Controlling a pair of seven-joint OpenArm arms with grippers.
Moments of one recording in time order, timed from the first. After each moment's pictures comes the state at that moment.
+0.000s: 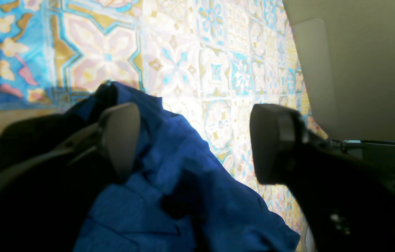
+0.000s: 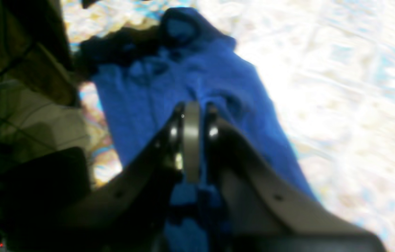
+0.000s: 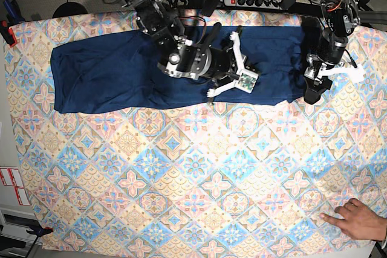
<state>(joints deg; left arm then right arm) 25.4 -11.8 -24.1 96.0 -70.5 -2.1 28.0 -4.4 -4.9 -30.9 91.7 -0.6 41.1 -37.4</state>
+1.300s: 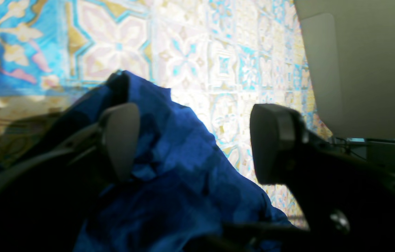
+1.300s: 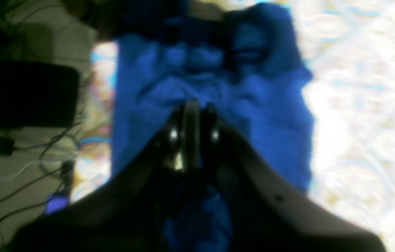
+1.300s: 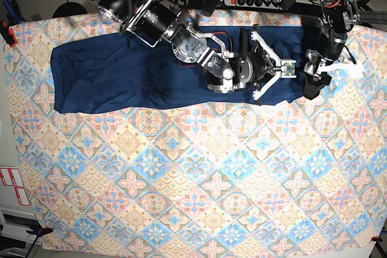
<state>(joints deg) 26.8 -11.7 -24.0 96.0 -70.5 -2.1 28.1 14.0 -7.4 -51.1 72.4 -0.5 41.2 -36.5</state>
